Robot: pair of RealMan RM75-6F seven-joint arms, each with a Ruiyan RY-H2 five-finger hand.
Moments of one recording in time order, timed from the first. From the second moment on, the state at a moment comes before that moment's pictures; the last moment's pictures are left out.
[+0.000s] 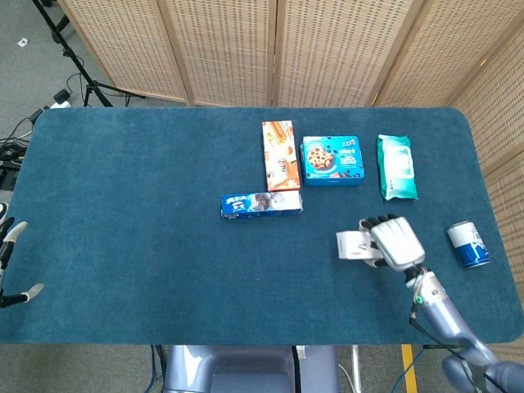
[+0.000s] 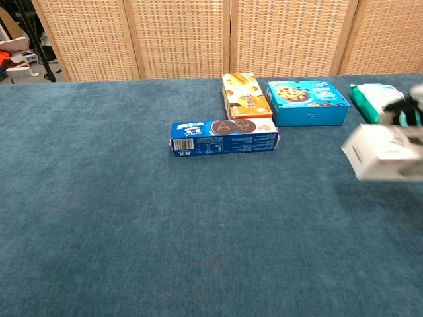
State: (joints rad) left arm -0.07 -1.02 -0.05 -1.67 1.46 1.46 -0.08; right arm 0.50 -1.31 0.01 -1.43 -1.45 1.19 -0.25
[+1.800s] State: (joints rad) left arm -0.05 -1.00 -0.03 -1.66 1.49 1.49 -0.12; right arm 0.52 -1.27 -0.03 -1.63 -1.40 1.01 -0.84
